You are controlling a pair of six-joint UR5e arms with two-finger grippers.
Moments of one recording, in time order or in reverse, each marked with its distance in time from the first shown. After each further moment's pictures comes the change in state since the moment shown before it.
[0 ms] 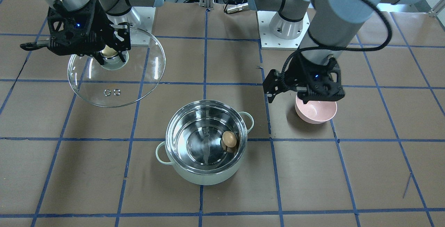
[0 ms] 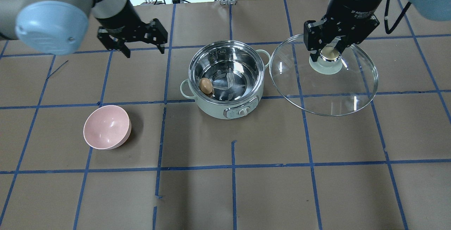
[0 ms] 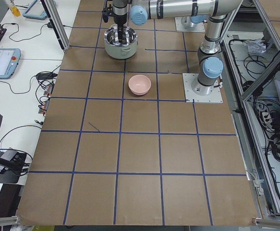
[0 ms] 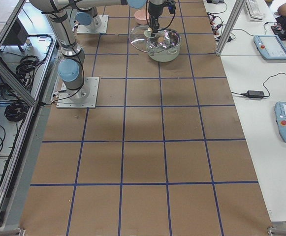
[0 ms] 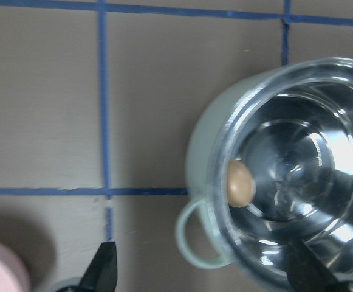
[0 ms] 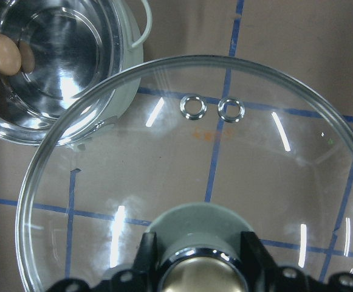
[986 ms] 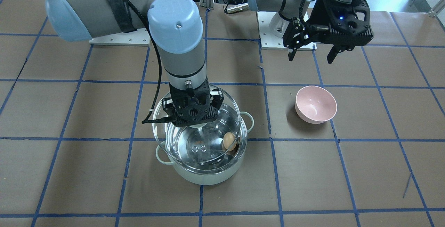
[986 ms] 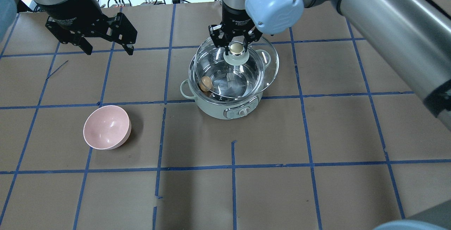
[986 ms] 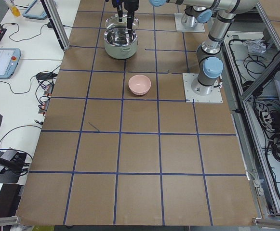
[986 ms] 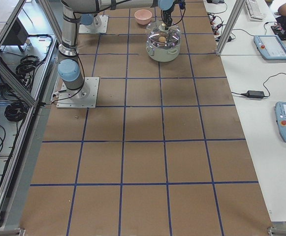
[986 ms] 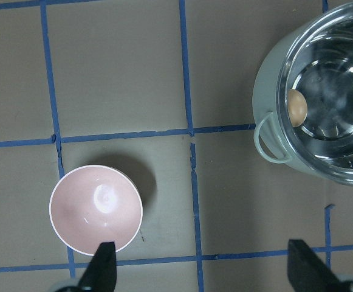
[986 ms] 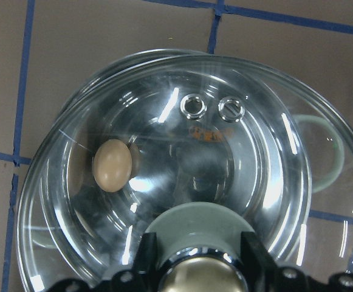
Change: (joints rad) left arm -0.020 0.104 0.072 -0.164 0.077 0.062; right arm 0.309 0.381 -0.160 -0.336 -0.003 0.284
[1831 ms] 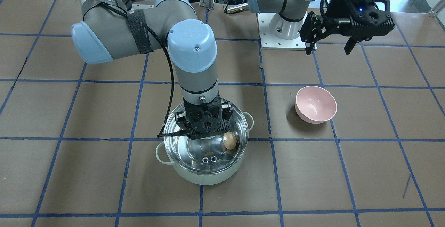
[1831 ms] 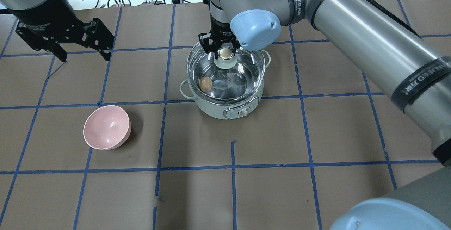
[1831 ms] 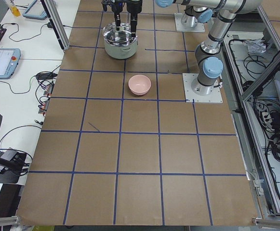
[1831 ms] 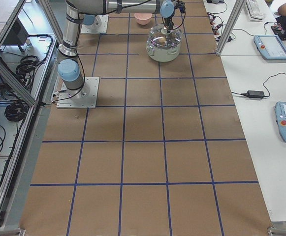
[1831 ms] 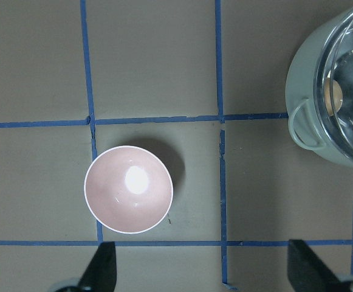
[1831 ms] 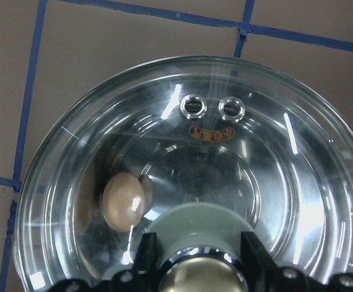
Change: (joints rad) left arm 0.071 0.042 -0.034 -0.020 0.045 -0.003; right arm 0.019 0.051 0.022 -0.109 -0.002 0.002
